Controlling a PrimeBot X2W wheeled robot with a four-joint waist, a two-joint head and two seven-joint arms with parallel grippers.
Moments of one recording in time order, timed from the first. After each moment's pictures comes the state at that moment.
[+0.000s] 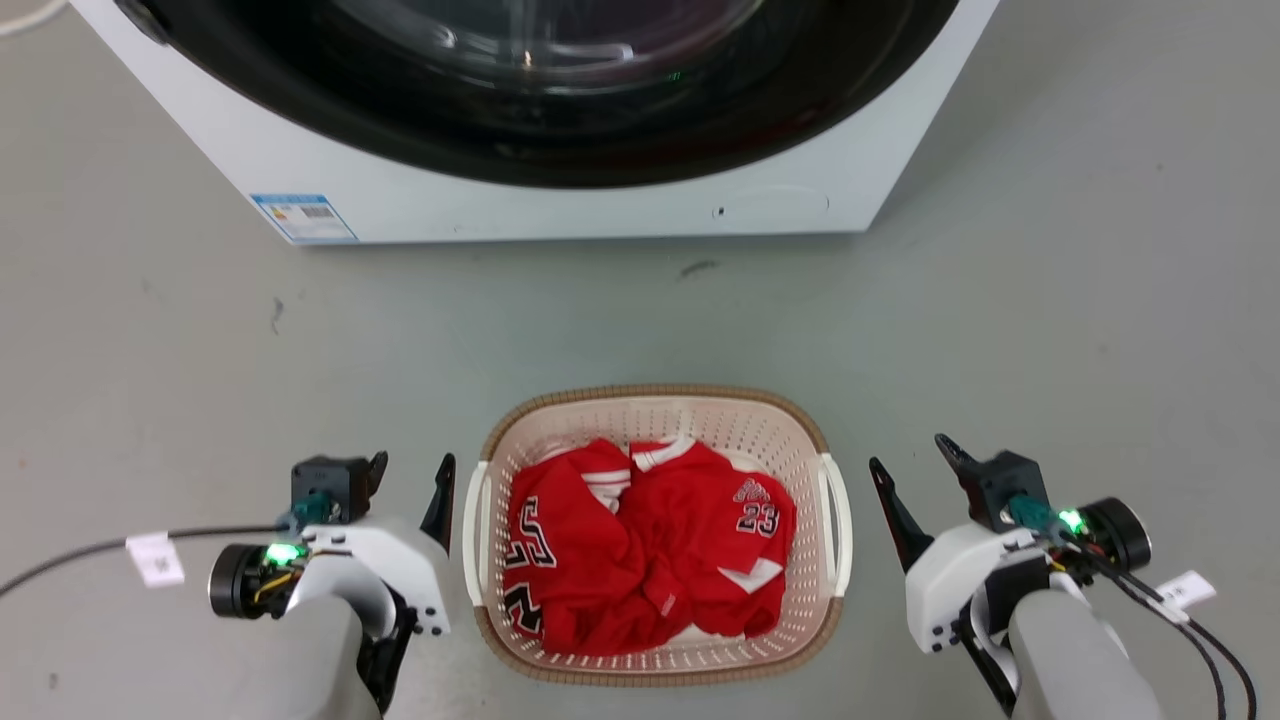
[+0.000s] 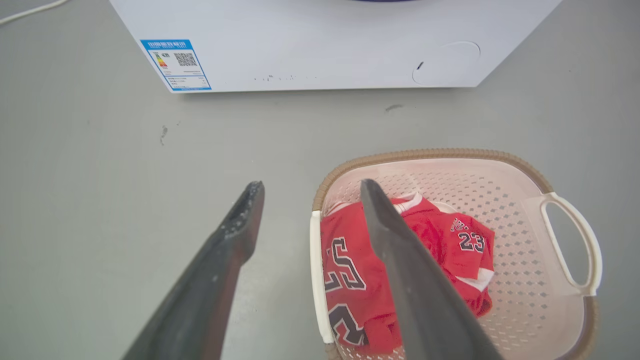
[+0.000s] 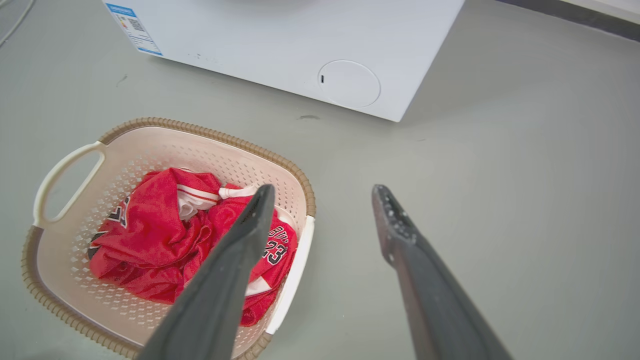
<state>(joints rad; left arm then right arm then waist) -0.46 0.14 -0.12 0.90 -0.21 -0.13 -0.26 -0.40 -0.05 0.08 0.78 -0.12 0.13 -0.26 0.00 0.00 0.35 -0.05</state>
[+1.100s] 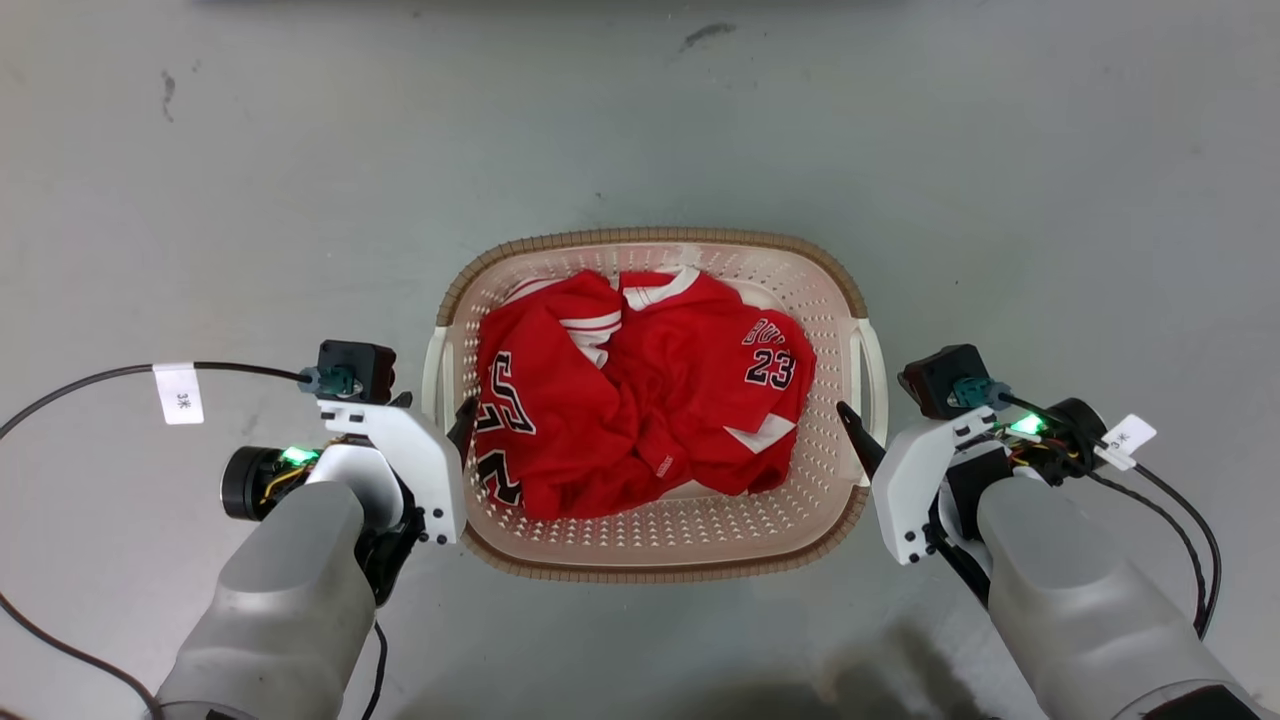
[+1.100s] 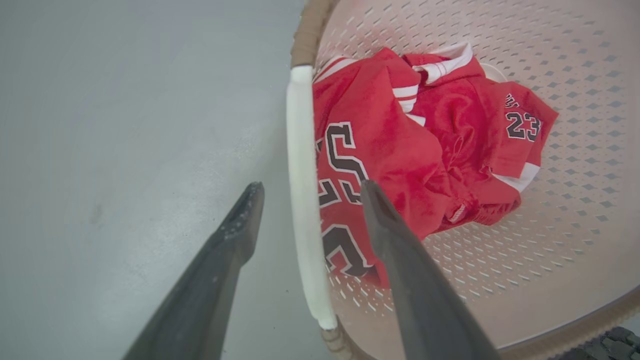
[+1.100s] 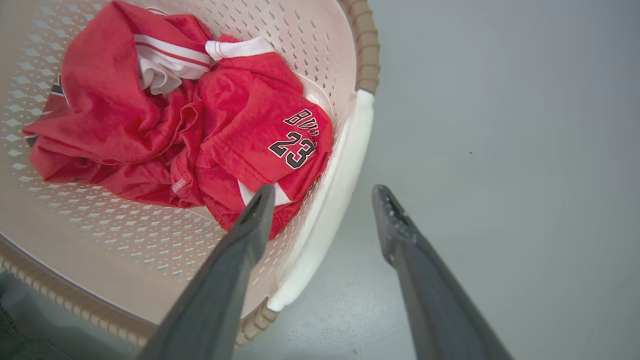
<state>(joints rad) -0.77 0.22 -0.58 1.13 -0.64 -0.13 -0.06 -0.79 -0.05 0.35 1.27 0.06 0.13 -0.23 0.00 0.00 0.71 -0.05</state>
